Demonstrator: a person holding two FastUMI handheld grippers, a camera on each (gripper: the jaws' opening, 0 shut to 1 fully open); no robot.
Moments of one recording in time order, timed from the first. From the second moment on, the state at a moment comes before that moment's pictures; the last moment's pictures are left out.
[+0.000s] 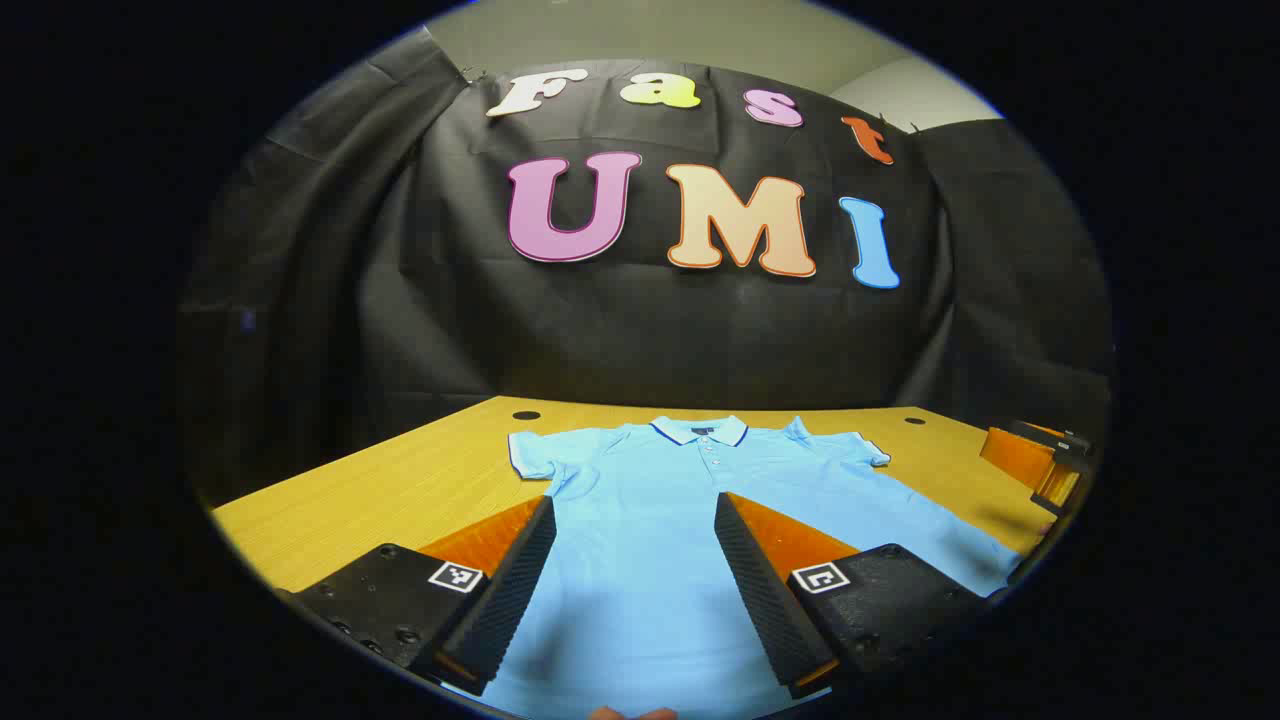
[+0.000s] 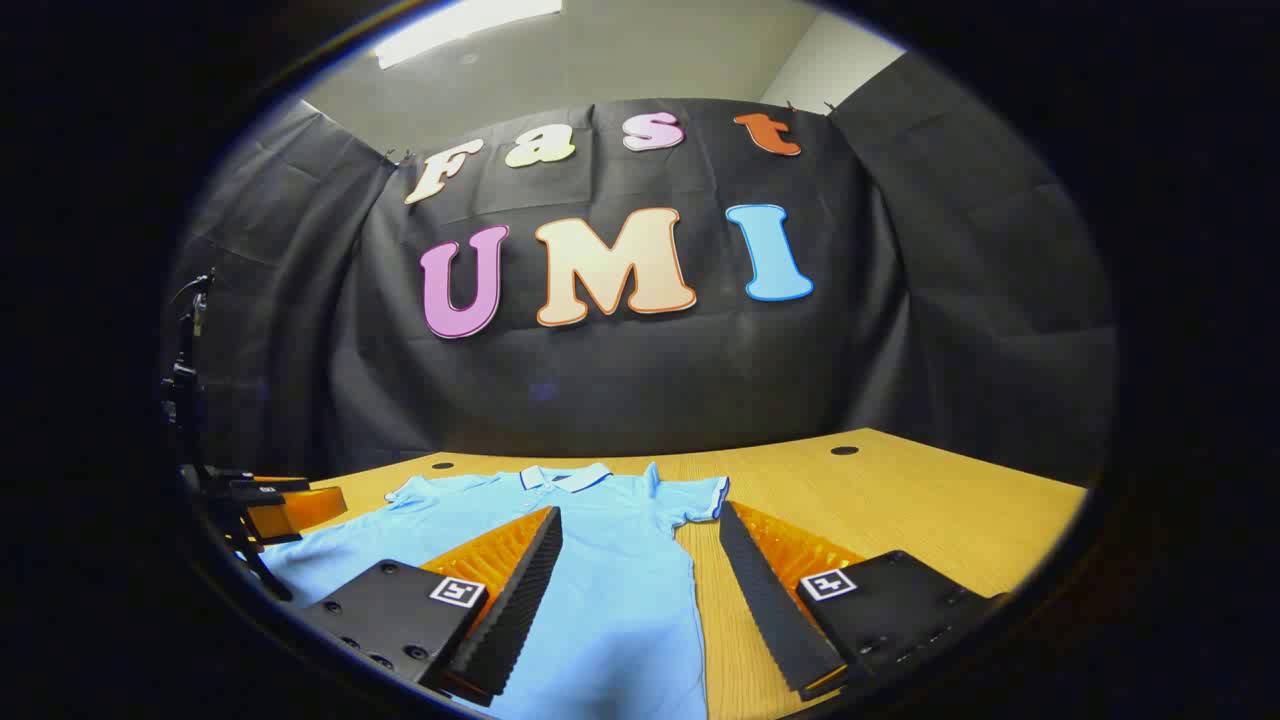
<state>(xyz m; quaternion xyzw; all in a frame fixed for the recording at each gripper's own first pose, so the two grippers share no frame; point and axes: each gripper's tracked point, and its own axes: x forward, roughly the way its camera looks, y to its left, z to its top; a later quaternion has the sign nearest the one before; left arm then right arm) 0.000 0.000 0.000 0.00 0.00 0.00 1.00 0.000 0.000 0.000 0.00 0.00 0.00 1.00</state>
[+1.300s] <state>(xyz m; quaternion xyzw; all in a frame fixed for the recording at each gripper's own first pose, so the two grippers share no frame) 0.003 -0.004 0.005 0.03 -0.02 -0.01 1.00 0.008 0.015 -0.018 -0.04 0.04 0.02 1.00</state>
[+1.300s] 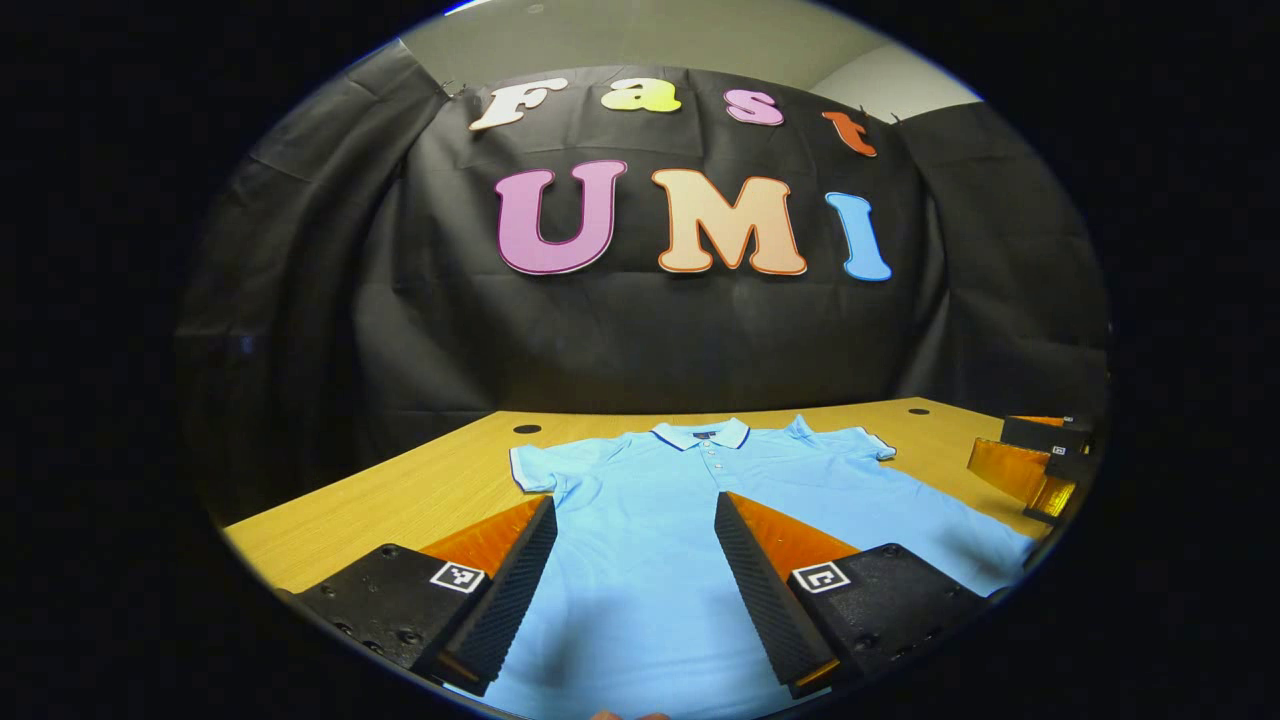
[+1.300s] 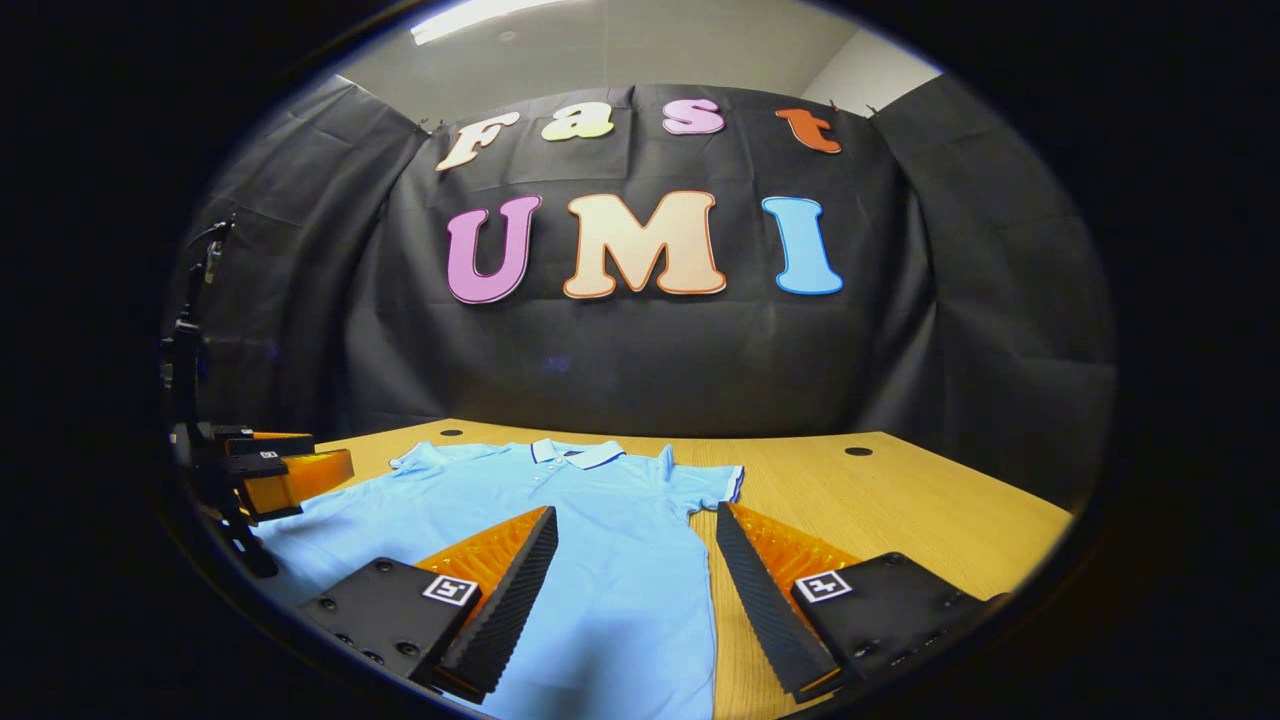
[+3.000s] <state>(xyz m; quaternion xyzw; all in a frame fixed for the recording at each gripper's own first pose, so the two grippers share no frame) 0.005 -0.005 0.006 0.03 -0.02 -0.01 1.00 0.261 -0.090 -0.101 0.01 0.32 -0.07 0.95</state>
